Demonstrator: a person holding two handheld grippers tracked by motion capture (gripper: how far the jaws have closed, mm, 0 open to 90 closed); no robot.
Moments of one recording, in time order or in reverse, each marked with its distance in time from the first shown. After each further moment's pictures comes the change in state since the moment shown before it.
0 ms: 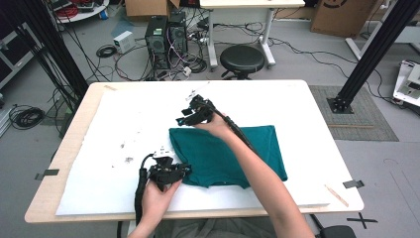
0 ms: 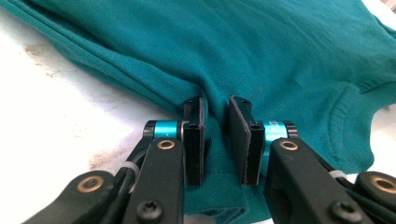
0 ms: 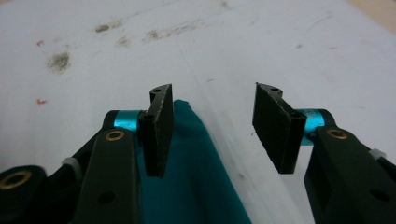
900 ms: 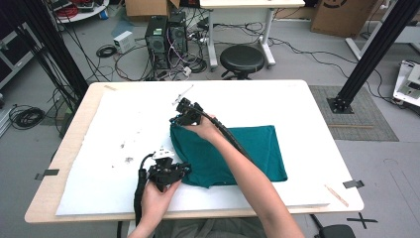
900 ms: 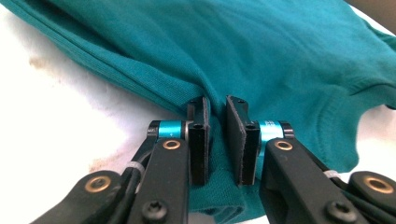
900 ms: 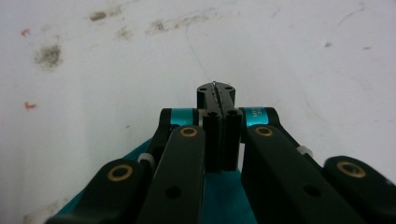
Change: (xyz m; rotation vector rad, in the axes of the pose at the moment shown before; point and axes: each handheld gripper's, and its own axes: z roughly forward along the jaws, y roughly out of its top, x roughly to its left) left arm -0.009 0.004 -0.008 -0.035 0.005 0.053; right arm 0.013 0.015 0.016 0.054 -0.017 -0.013
